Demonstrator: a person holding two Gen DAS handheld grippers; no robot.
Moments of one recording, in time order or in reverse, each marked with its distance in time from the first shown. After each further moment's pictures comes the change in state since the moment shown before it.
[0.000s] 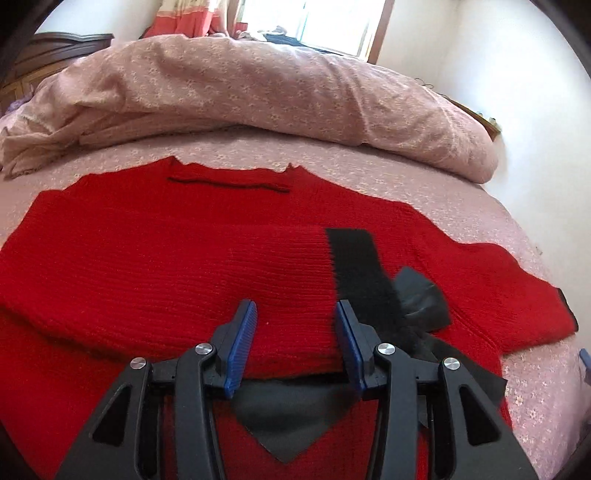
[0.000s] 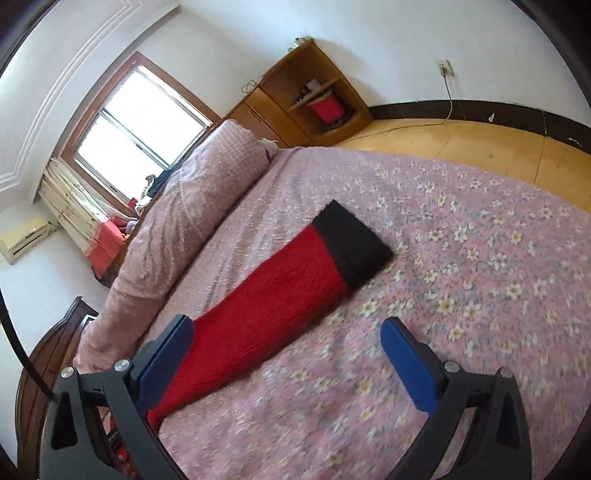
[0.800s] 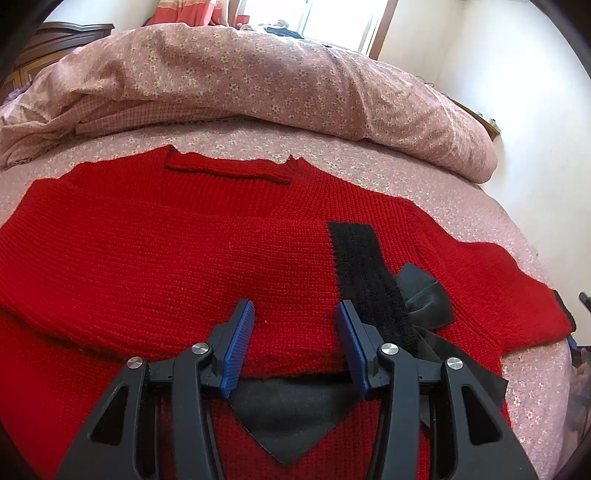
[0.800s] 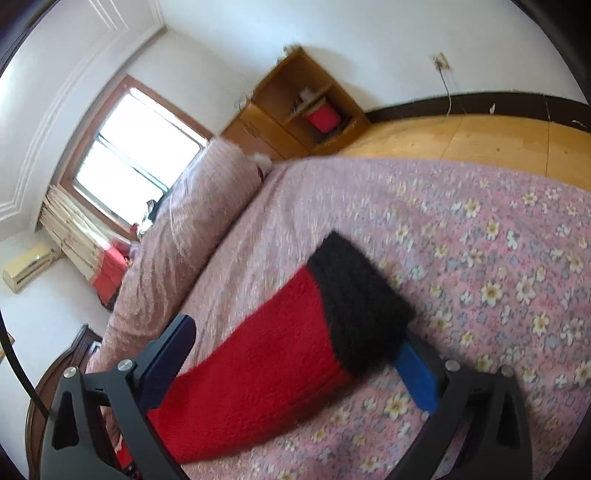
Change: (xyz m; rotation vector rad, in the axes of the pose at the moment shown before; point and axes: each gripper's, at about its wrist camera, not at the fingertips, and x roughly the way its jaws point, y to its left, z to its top) left arm 0.005 0.004 -0.001 -0.016 0.018 -0.022; right arm 0.063 -0.010 0.024 0.079 -0.010 0.039
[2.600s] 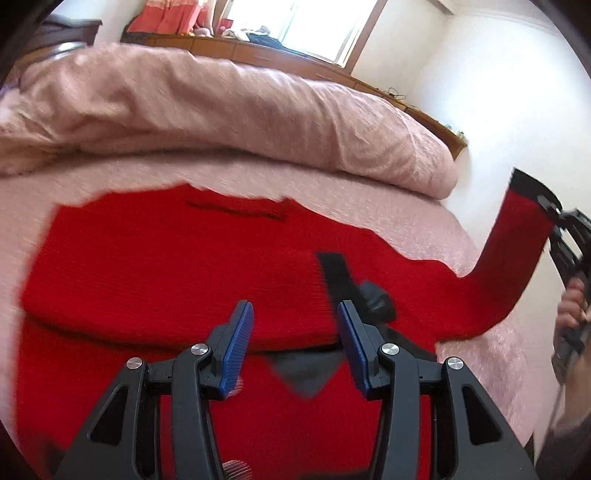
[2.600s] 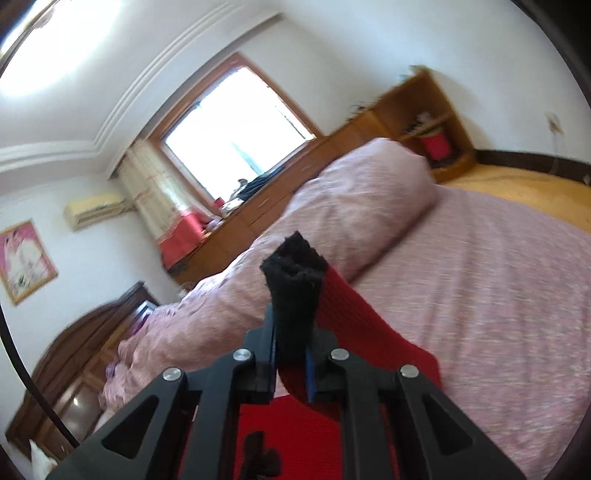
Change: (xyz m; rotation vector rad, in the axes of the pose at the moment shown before) left arm -0.099 0.049 0.025 0.018 -0.007 -0.120; right arm 0.000 0.271 -0.051 -0.299 -0.066 0.285
